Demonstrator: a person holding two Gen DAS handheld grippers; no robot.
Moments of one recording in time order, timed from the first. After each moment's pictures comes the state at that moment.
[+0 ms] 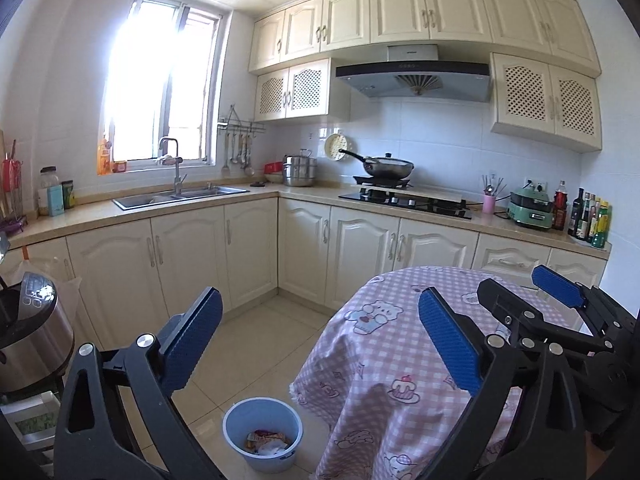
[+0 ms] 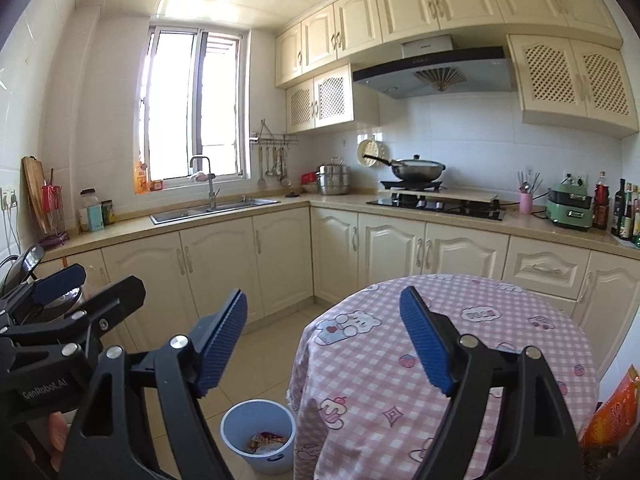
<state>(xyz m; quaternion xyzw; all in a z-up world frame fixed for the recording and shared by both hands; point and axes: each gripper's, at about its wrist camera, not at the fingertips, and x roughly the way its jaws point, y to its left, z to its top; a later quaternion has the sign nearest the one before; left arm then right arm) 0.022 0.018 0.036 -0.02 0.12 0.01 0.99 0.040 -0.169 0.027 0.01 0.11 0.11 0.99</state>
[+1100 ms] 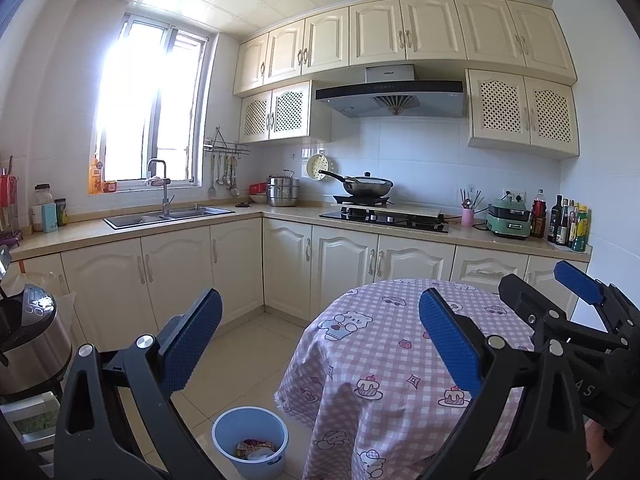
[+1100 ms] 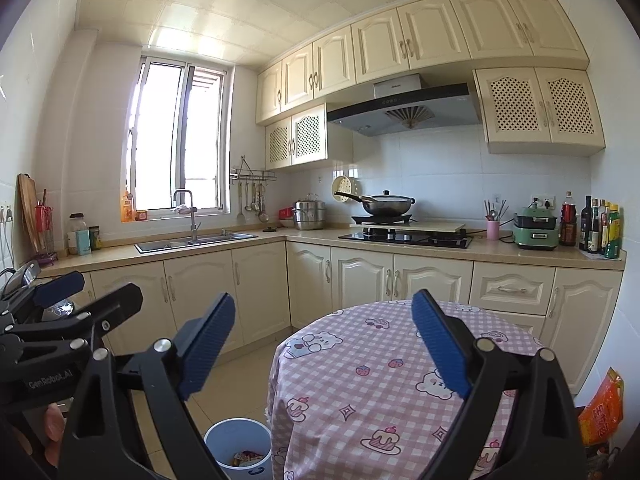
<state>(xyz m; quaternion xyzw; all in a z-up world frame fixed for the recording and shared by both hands) -0.025 -0.019 0.044 -0.01 0.09 -0.01 1.00 -0.036 -0.217 0.043 0.01 0.05 0.07 1.00</state>
